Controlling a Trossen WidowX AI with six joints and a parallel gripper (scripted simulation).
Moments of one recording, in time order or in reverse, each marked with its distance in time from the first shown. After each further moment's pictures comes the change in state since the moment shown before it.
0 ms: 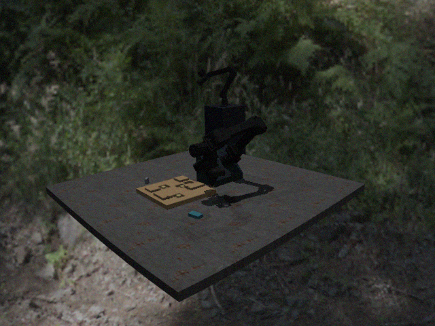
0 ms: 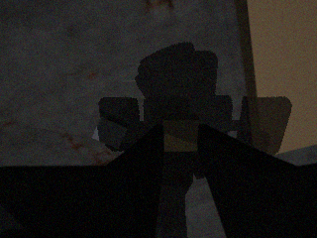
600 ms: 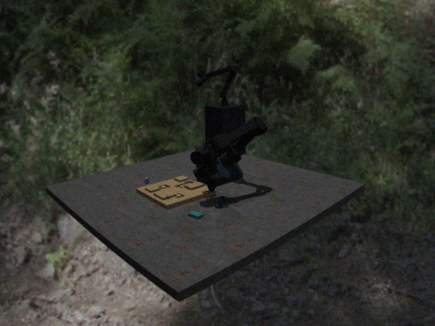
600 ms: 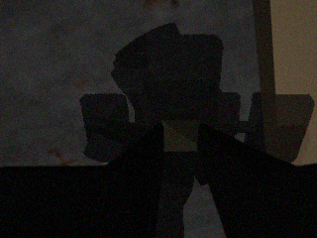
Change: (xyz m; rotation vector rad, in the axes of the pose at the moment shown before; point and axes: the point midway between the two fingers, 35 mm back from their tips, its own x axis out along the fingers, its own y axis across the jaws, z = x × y) arm 0.029 0.001 0.001 -0.004 -0.003 0.001
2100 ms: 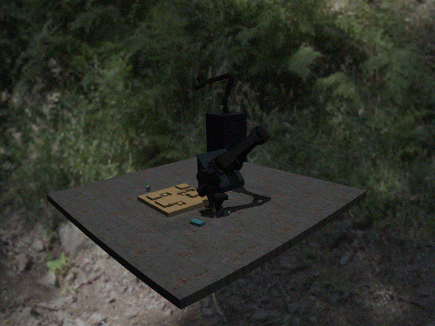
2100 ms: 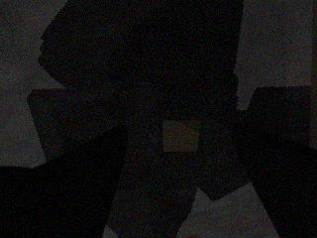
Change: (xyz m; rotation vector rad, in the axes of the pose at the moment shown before) arm 0.051 0.002 -0.006 -0.001 0.003 0.012
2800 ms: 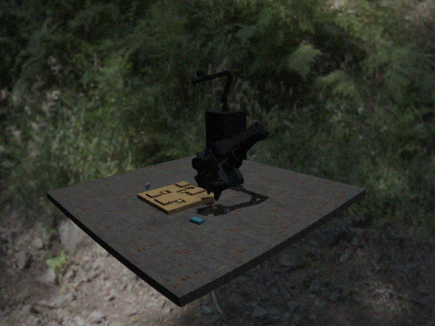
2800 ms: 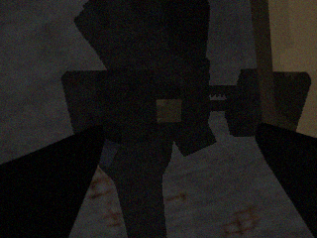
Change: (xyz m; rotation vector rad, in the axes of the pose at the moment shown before) arm -0.048 -0.004 0.004 0.013 0.002 -0.015
